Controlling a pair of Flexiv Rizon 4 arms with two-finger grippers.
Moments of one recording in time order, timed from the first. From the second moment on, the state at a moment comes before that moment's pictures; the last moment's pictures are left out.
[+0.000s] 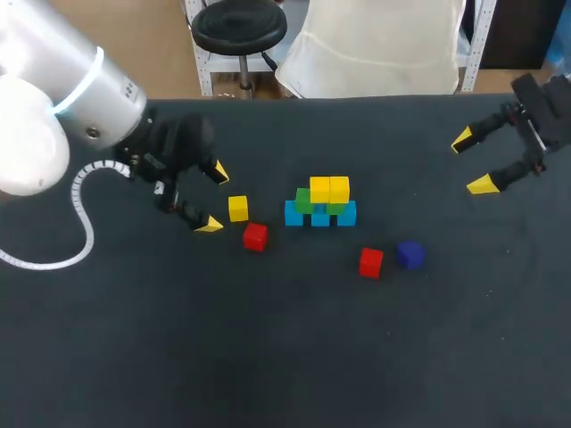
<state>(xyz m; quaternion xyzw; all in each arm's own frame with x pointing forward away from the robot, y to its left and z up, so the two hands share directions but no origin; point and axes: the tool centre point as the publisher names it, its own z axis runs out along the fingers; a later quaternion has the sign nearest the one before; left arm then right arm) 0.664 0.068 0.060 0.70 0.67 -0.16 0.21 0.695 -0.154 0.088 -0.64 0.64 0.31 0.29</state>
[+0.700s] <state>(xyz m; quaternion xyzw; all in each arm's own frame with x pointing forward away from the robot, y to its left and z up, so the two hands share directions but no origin) 0.696 0.058 0.041 0.68 0.70 -0.13 0.18 0.694 -0.154 0.088 -0.64 0.64 0.31 0.29</state>
